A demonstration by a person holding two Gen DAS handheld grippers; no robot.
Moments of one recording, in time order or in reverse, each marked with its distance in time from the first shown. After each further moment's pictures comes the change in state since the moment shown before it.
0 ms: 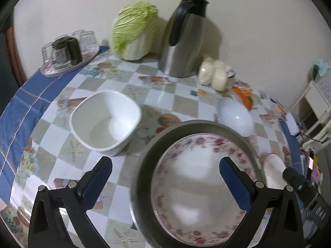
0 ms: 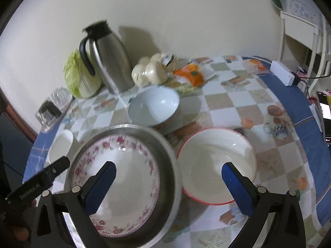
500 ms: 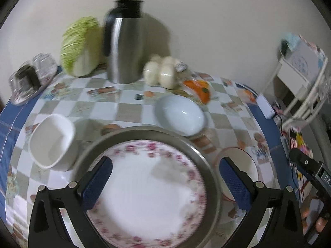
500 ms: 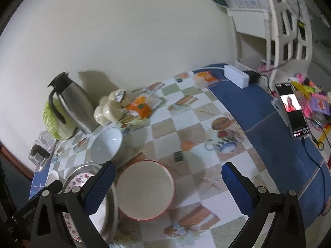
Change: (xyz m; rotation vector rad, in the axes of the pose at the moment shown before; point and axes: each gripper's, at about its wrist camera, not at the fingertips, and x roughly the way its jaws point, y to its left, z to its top) left arm 0.003 -0.103 0.002 0.193 0.013 -0.128; right arm -0.041 -0.114 0.023 0.204 -0.087 -0.079
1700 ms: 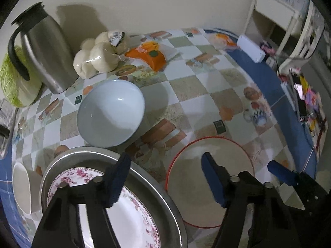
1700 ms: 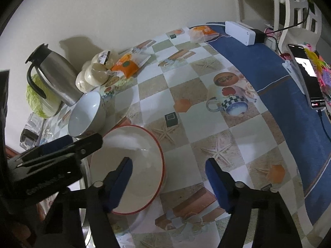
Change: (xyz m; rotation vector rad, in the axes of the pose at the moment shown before) left arm 0.094 -0.104 0.020 0.323 0.277 0.022; right arm 0.072 -0.004 -0.033 0.008 0.237 -0.028
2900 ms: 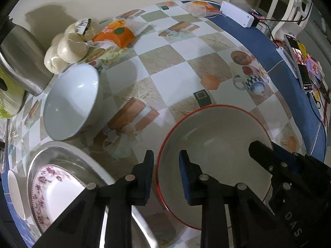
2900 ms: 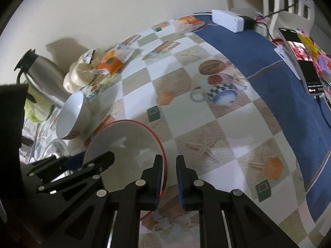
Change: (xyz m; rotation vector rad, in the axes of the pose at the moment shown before) left arm 0.036 -0.046 -0.010 0.122 0.113 0.009; right arm 0.012 -0.029 -0.001 0.069 0.031 -0.030
